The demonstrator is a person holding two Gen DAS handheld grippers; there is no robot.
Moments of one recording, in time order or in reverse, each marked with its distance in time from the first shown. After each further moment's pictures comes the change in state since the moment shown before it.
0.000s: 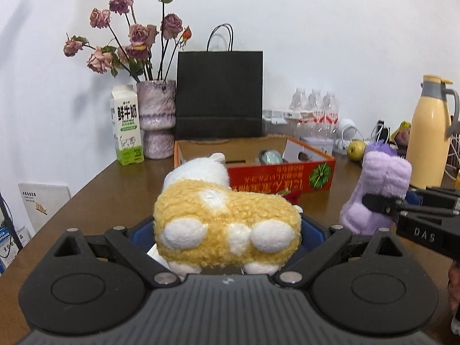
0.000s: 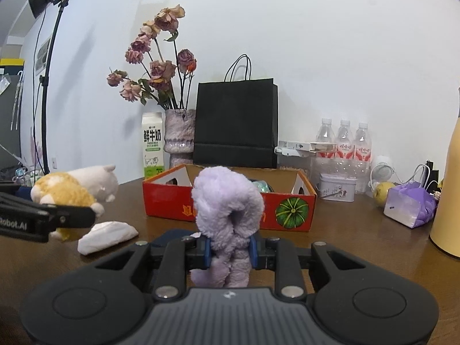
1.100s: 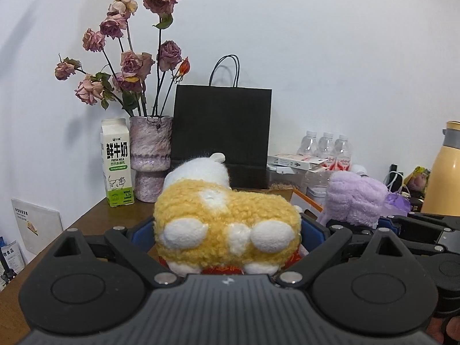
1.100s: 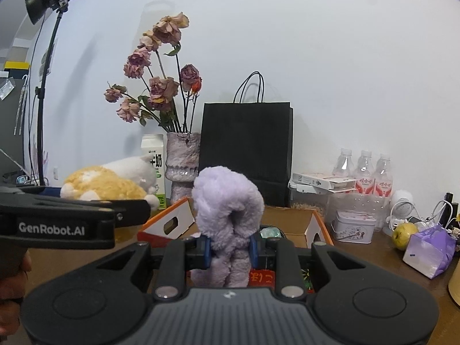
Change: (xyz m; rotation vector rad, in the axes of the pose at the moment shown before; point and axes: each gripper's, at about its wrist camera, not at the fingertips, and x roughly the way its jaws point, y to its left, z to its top) left arm 0.065 -0.014 0.069 -0.062 -0.110 0.022; right arm 0.071 0.001 0.072 -0.026 -0.043 0.025
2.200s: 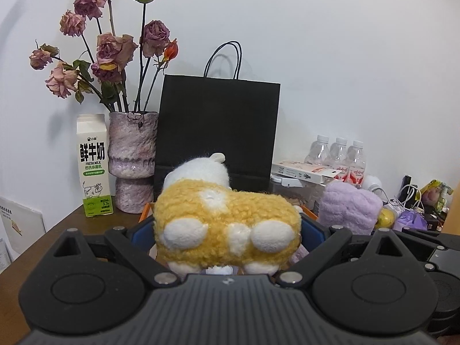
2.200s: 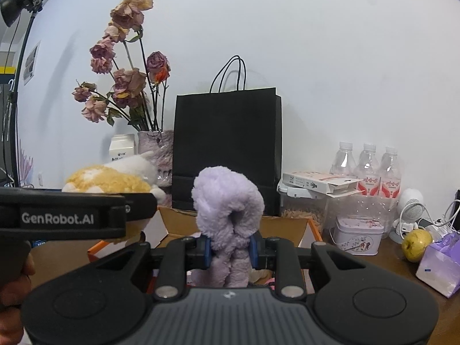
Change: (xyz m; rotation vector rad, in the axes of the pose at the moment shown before) left arm 0.098 -0.002 0.024 -0.033 0.011 -0.008; right arm 0.094 -0.043 0.014 0.034 0.013 -0.021
